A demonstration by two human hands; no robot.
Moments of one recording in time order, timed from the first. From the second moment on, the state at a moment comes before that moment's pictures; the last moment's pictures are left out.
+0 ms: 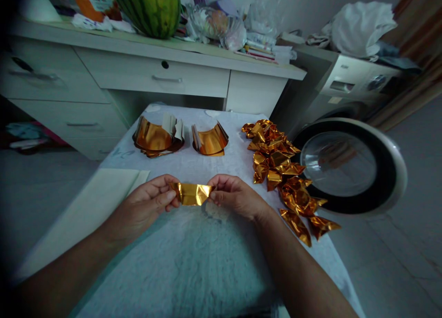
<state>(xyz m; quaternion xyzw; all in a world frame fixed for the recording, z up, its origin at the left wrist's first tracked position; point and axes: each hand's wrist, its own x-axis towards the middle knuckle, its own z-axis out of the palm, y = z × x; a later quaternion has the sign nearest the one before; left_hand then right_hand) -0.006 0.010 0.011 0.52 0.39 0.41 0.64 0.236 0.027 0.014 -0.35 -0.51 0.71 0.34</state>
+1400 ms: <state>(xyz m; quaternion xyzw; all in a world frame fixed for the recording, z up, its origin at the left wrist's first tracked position) -0.006 0.011 0.007 0.58 0.35 0.39 0.62 0.241 0.027 0.017 -0.24 -0.55 0.71 0.37</state>
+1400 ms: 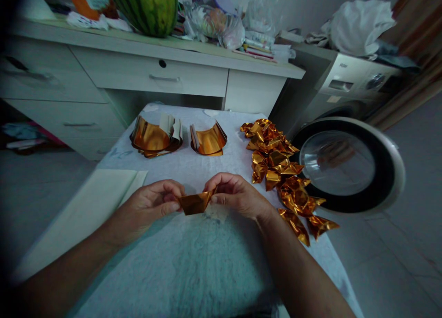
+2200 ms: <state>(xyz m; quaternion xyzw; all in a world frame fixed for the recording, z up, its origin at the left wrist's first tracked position) -0.008 0.004 0.011 0.81 0.33 0.41 0.25 0.239 0.027 0.019 -0.26 -0.64 0.60 0.40</state>
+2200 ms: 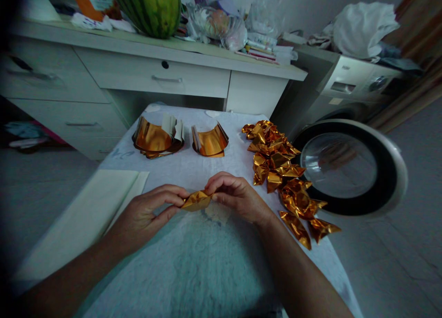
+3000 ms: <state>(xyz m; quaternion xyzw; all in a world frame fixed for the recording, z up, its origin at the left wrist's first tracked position) -0.005 0.001 0.011 0.80 0.32 0.42 0.26 0.240 0.027 0.022 -0.27 -0.62 0.61 0.43</state>
